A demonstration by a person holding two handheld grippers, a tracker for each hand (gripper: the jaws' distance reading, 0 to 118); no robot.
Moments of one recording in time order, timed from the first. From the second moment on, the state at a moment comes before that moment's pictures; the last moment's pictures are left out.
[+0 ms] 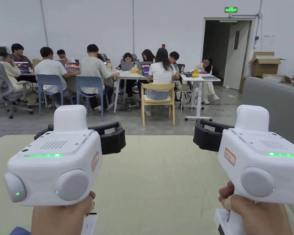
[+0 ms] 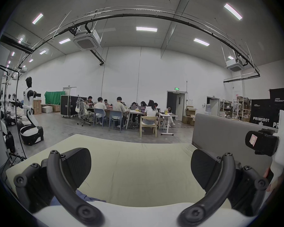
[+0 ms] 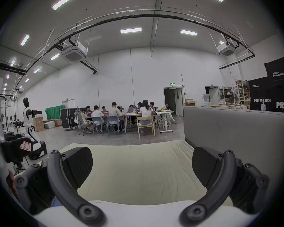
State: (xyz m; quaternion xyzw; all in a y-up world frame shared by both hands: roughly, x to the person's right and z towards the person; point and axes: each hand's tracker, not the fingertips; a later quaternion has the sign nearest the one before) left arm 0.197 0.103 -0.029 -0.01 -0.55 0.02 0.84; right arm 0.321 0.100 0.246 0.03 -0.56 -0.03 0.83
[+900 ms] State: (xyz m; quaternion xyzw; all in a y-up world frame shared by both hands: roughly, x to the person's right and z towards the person) left arm 0.202 0.065 -0.023 -0.01 -0.55 -0.01 0.83; right arm 0.327 0.073 0.256 -0.03 -0.60 -0.03 0.80
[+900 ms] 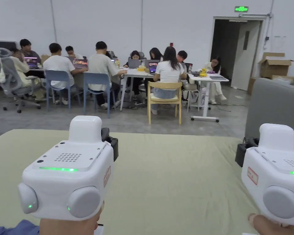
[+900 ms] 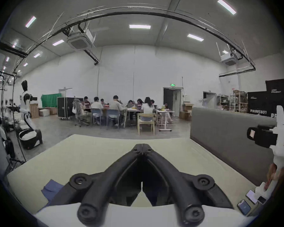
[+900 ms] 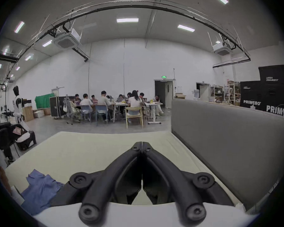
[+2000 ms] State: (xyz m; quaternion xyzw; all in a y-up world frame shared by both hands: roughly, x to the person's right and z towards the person) left arm 0.093 -0.080 -0.276 -0.25 -0.36 -0.10 0.89; right arm 0.231 -0.020 -0.092 -0.18 -0.24 -0.08 0.95
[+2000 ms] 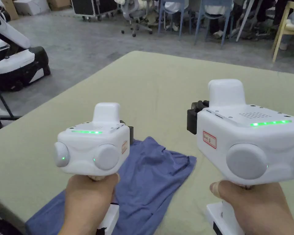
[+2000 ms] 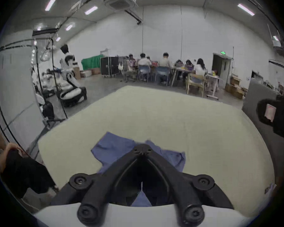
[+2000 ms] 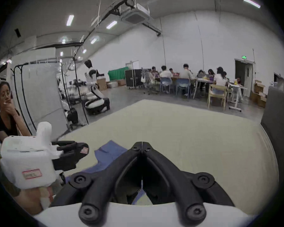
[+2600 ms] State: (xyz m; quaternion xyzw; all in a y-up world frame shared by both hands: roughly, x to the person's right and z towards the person) left arm 0.209 -0.259 -0.310 -0.42 -0.40 -0.16 0.80; right arm 0.274 -0.122 -0.108 -0.29 -0.24 -0.10 0.92
